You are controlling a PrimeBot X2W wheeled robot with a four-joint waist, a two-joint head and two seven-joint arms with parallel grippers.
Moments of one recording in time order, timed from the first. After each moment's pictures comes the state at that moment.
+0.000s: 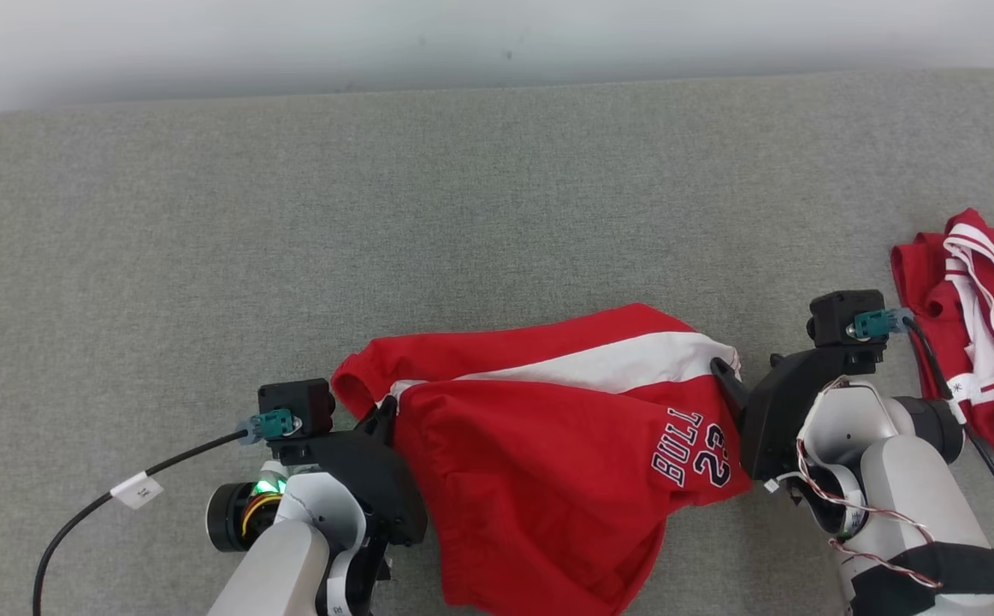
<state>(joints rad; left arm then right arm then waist) -0.46 0.06 -0.36 0.51 -0.57 0.09 0.16 -0.47 -0.06 -0.02 0.41 0.17 0.13 0.56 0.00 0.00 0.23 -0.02</state>
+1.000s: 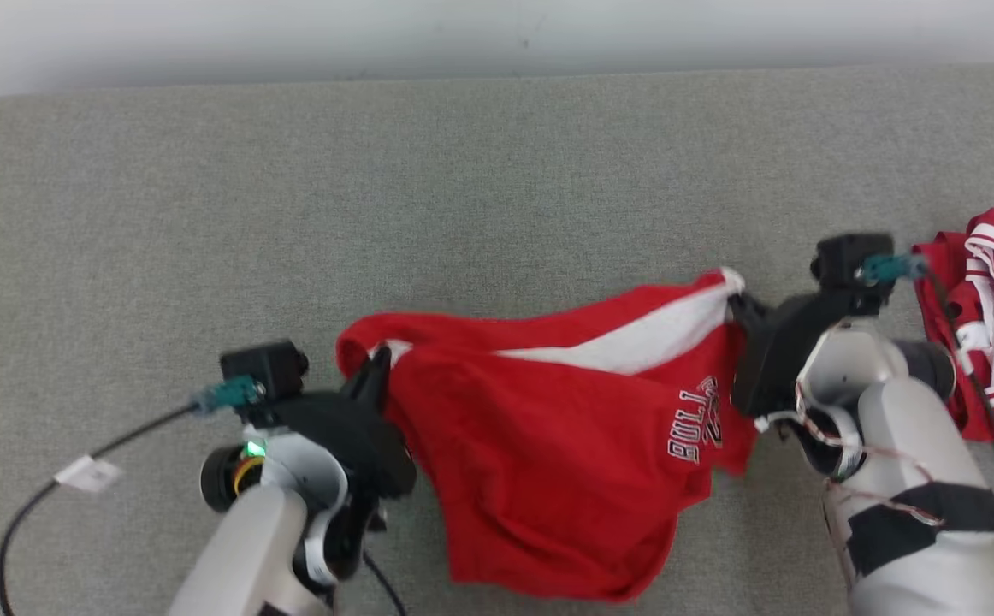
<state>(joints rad) -0.48 0.07 -0.34 0.47 -0.67 0.05 0.11 -0.59 -0.06 -0.01 0.51 0.20 0.13 0.48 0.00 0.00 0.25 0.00</state>
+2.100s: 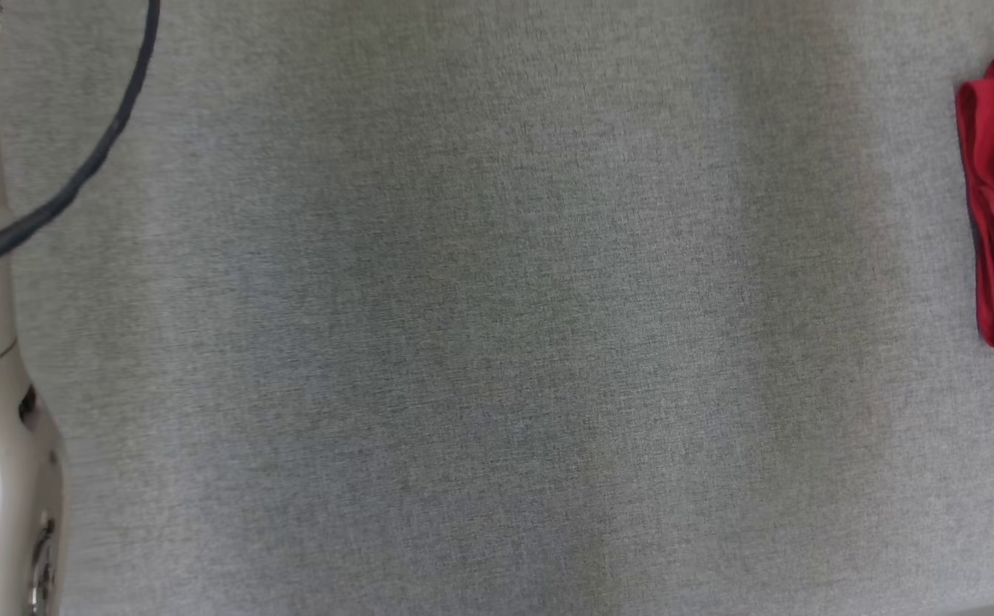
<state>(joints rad) -1.46 0.20 -0.11 0.38 -0.70 0.02 0.04 -1.54 -0.15 0.01 0.54 0.38 0.13 -0.05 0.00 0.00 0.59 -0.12</state>
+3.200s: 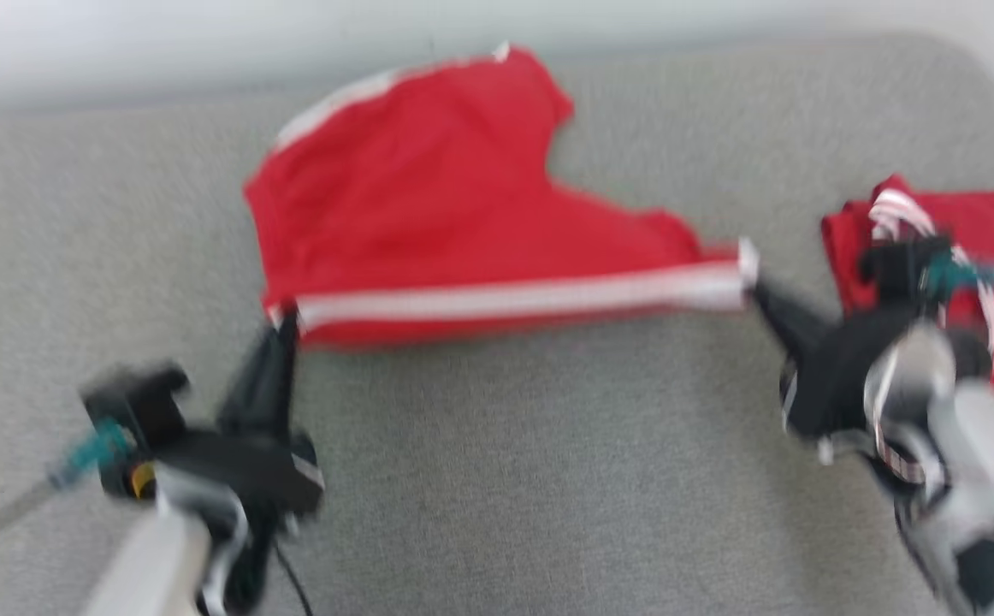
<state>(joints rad) -0.45 0.26 -0.33 0.31 -0.76 -0.10 -0.16 -0.59 -0.40 0.37 0.36 0.68 0.13 0.32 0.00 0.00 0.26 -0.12</state>
